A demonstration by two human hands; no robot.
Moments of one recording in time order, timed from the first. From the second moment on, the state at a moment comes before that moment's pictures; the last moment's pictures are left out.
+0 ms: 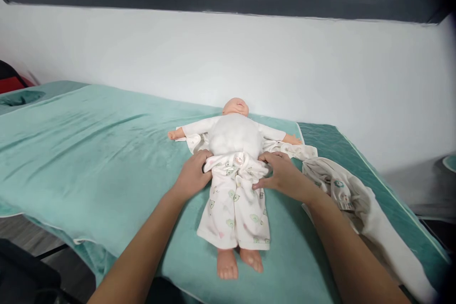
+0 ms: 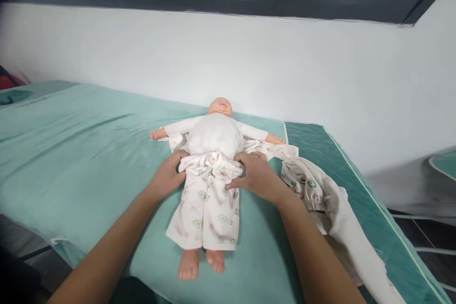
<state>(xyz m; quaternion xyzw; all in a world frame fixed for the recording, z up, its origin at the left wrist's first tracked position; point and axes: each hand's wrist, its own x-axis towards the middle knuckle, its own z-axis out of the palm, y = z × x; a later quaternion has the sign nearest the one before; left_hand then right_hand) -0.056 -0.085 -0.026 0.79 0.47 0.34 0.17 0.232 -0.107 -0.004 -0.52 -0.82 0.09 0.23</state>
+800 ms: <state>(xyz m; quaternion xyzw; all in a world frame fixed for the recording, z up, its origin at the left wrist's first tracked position) -0.046 -0.097 -0.029 0.80 0.46 0.37 0.09 0.203 -0.106 -0.023 -0.56 -0.75 0.02 0.35</state>
